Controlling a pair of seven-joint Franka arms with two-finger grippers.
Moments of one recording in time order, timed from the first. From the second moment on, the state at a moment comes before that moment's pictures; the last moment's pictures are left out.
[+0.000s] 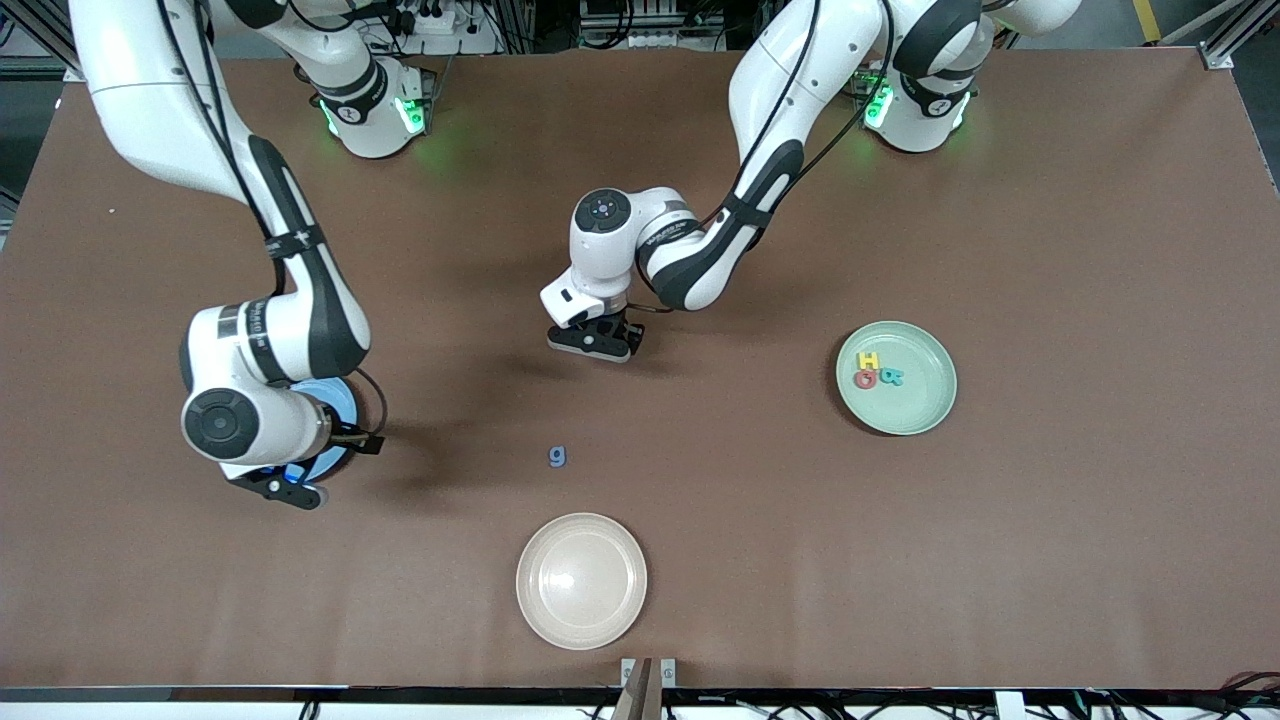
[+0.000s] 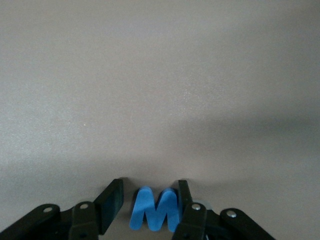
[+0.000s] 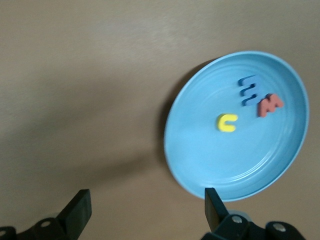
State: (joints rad) left arm -0.82 0.90 -0.14 -1.44 0.29 2.51 -0.91; right arm 0.17 0.63 0.01 -1.54 -0.11 1.94 0.58
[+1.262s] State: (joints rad) left arm -0.85 0.90 -0.13 -1.43 0.28 2.49 -0.98; right arm 0.33 0.67 0.01 -1.48 0.01 2.05 0.66
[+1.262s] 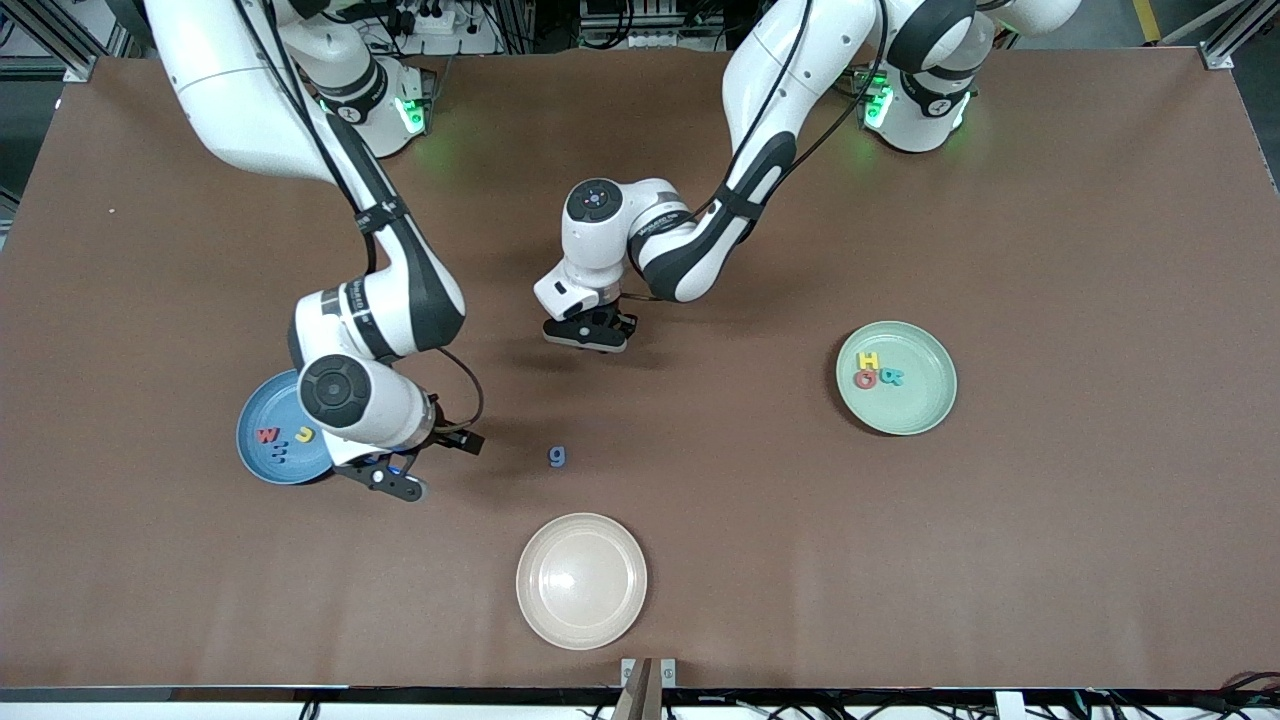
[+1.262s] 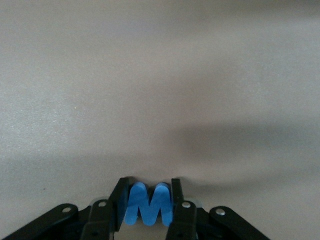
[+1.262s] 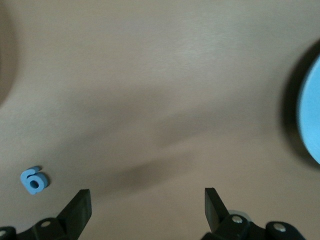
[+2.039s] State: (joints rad) left arm -0.47 0.77 -0.25 -1.45 0.27 2.07 -0.46; right arm 0.37 0.73 0.03 -1.44 0.02 2.21 0.54
